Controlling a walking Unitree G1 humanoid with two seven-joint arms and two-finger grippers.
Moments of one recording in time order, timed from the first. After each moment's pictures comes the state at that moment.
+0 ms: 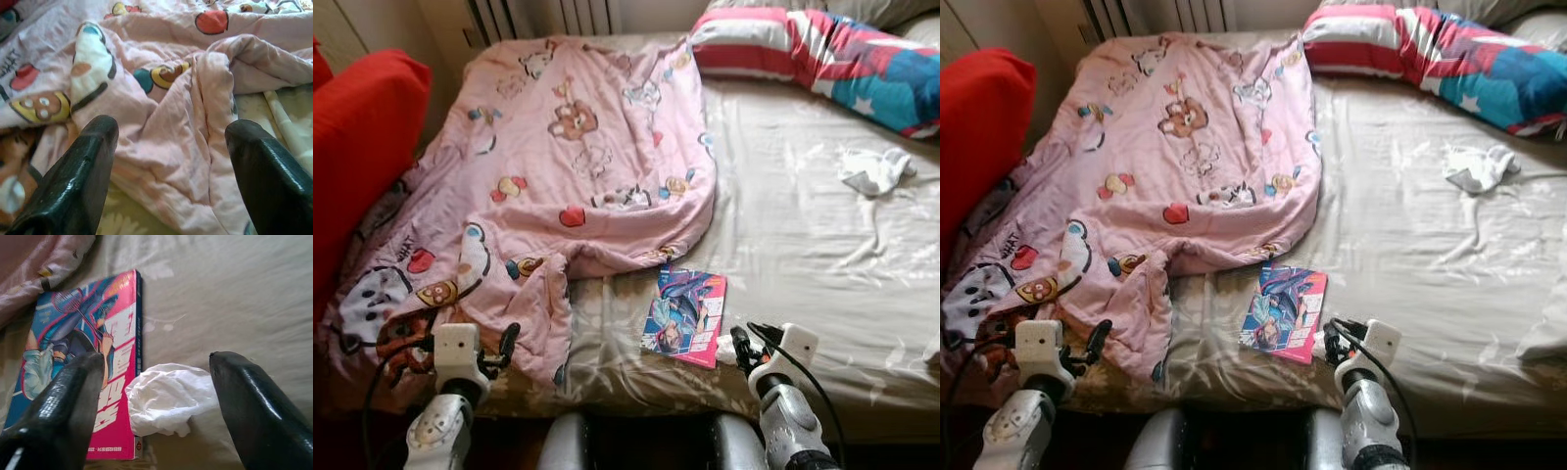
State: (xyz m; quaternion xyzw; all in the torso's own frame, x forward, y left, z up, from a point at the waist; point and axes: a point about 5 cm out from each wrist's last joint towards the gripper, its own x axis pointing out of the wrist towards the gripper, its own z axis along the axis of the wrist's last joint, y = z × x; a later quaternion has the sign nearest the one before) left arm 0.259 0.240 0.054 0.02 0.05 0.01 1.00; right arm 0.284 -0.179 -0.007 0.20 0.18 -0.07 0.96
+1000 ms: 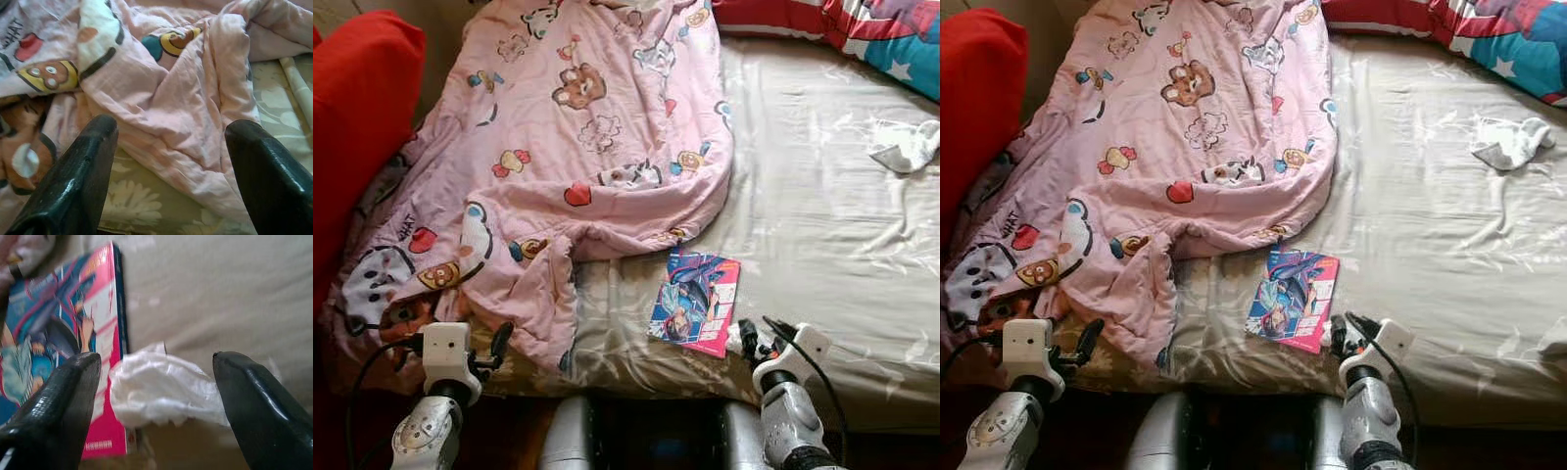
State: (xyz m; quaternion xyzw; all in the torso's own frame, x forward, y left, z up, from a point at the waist) left arm 0.245 0.241 0.060 0.02 0.07 0.01 1.00; right arm 0.281 -0.182 -0.008 0.25 0.16 -0.09 0.95
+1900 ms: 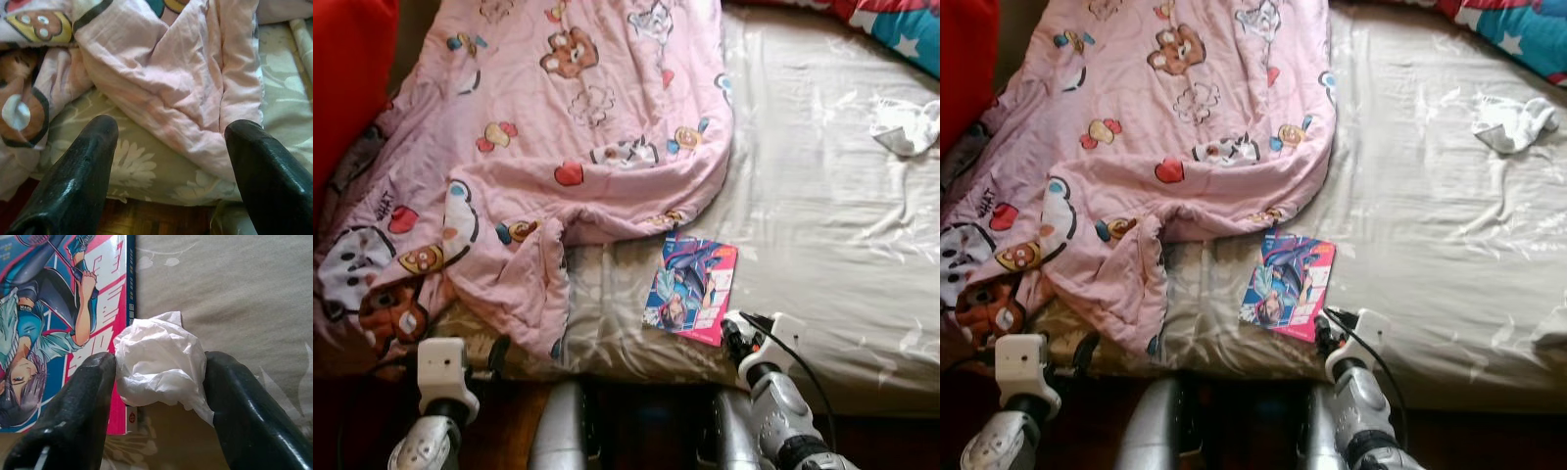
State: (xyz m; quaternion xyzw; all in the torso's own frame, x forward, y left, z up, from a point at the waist) left arm 0.219 0.239 0.057 0.02 0.07 0.04 1.00; right arm 0.293 -0.170 -0.002 0.22 0.19 -0.05 0.96
